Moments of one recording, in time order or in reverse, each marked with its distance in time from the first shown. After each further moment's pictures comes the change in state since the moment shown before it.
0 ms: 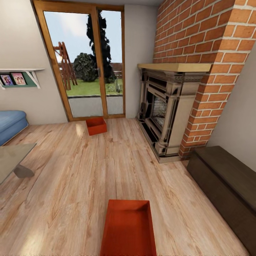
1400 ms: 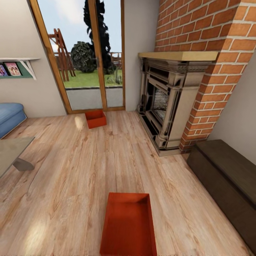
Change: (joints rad) left arm 0.000 0.000 0.000 0.000 0.000 0.000 0.000; right arm 0.000 -0.003 0.019 0.000 0.012 0.000 0.000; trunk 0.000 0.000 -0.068
